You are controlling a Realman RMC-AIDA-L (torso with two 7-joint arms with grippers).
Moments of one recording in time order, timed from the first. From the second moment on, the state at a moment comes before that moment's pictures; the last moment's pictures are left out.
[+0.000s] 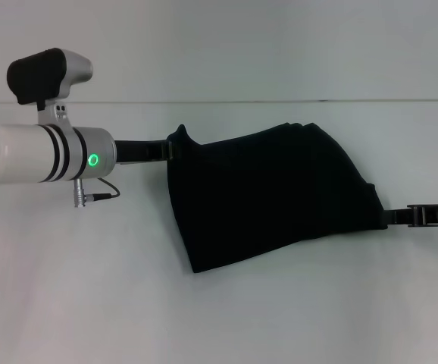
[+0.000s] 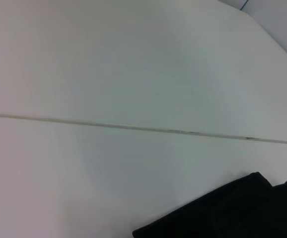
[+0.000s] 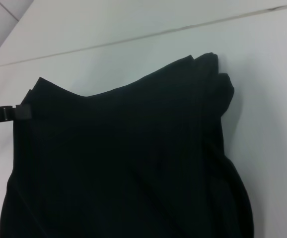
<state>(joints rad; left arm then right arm) -0.86 -2.08 0.85 0.40 2.12 0.76 -2.18 0.64 1.94 -0.74 -0.50 -2.22 -1.22 2.07</state>
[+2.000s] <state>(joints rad) -0.93 -2.09 0.86 0.45 2.12 0.58 -2.18 0.64 1.98 -0.43 -0.58 -2.19 -1.32 1.89</state>
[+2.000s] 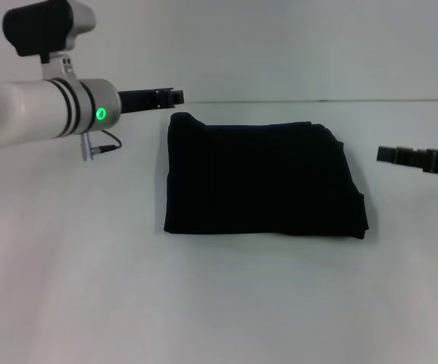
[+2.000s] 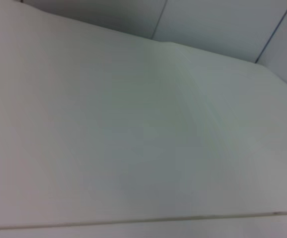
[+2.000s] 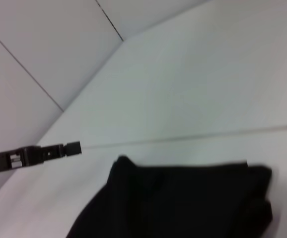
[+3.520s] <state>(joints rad) -0.71 -2.13 0.82 0.78 2.06 1.20 -1.60 0.75 2.01 -0.69 -0.73 -2.19 -1.28 1.63</state>
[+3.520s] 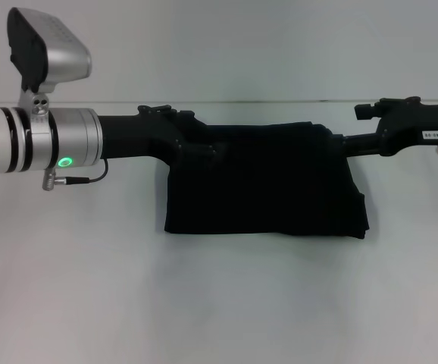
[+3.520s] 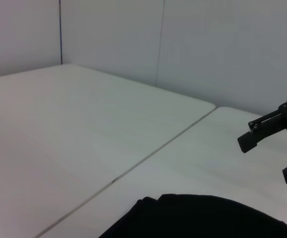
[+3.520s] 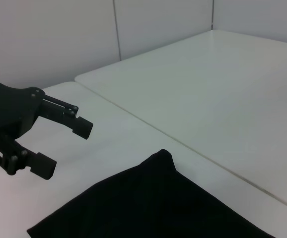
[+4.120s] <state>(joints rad) -0.71 -2.13 0.82 0.78 2.08 1.18 -1.61 0.75 2.02 -0.71 -0.73 -2.19 -1.25 1.63</state>
